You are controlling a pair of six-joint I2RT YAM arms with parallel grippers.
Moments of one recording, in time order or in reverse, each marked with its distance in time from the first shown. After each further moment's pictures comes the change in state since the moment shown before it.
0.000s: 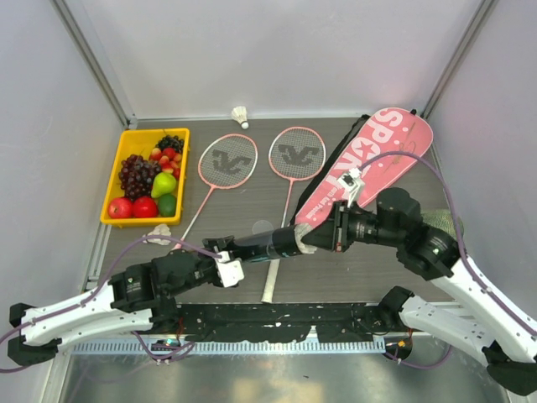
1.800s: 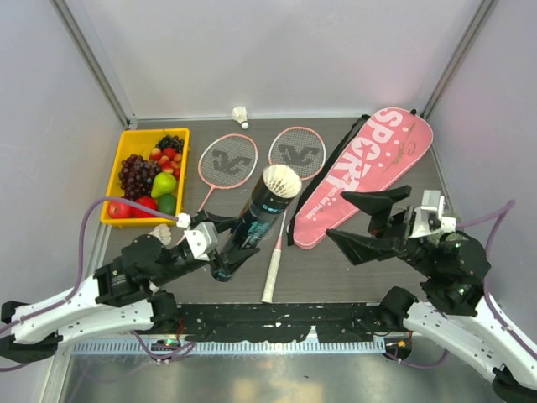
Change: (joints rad) left arm 0.000 0.070 0.233 0.248 0.099 -0.359; right arm 0.084 -0.375 -0.237 0.675 0.231 -0.469
